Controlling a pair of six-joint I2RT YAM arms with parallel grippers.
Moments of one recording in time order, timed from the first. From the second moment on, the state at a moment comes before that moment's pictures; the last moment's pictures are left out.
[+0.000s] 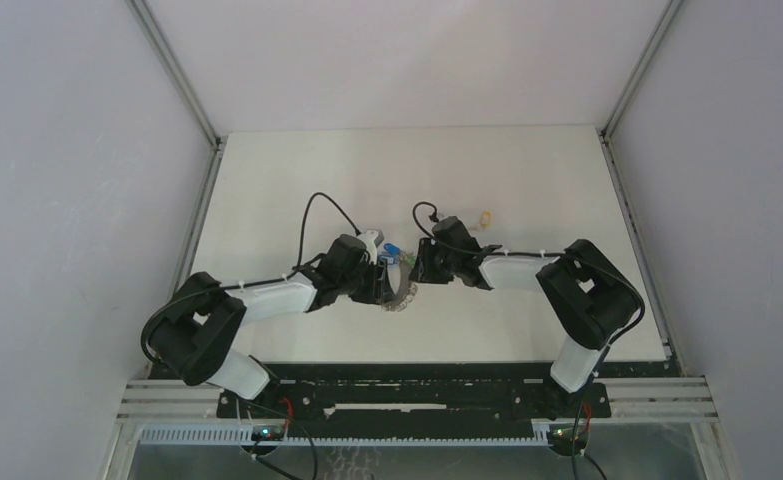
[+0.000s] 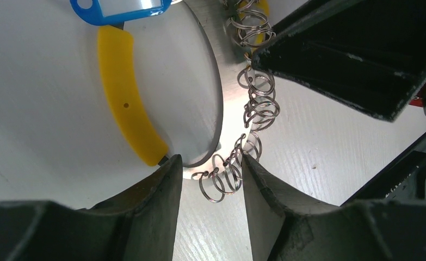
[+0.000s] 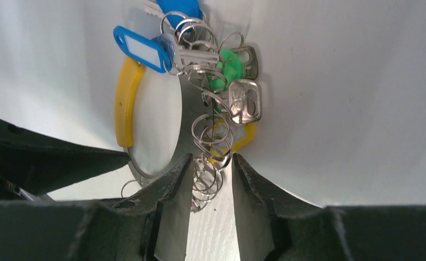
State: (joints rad) left arm -0.68 1.49 0.64 0.03 0.19 -0.51; right arm 0.67 1.72 0.83 0.04 -0.17 0.67
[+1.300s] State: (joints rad) left arm -0.52 0.93 0.32 0.39 0.25 -0.57; right arm 0.80 1.37 0.90 -0.08 -0.12 -0.03
